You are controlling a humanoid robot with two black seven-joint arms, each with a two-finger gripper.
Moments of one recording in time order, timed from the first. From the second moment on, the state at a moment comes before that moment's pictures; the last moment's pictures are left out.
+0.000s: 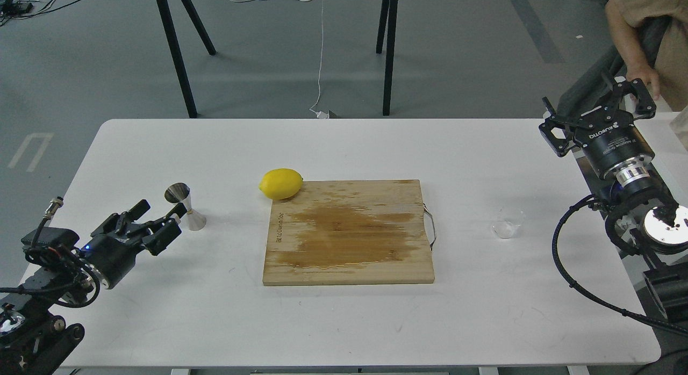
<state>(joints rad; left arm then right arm) -0.10 0.50 -1.04 -0.97 1.99 0.27 -0.49 0.44 -0.41 1.25 0.87 0.17 0.49 -0.03</state>
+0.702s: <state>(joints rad) -0.23 0.38 -0.99 -0.75 1.99 0.28 -0.49 0.44 -0.42 1.25 0.87 0.17 0.49 -0.03</state>
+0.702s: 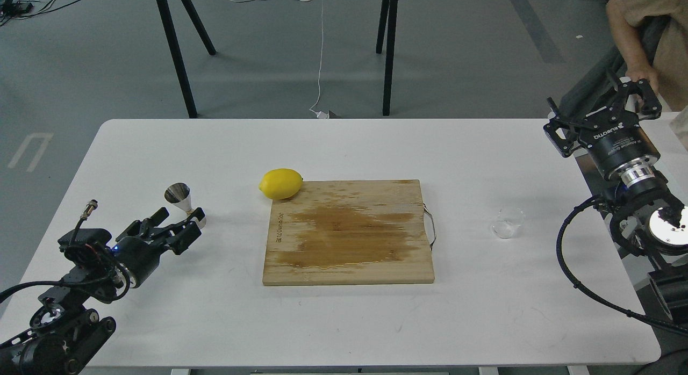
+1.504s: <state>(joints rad) -0.36 0.30 -0.91 -0.56 1.98 0.31 -0.49 0.44 -0.43 1.25 0.87 0.17 0.49 -0.02</state>
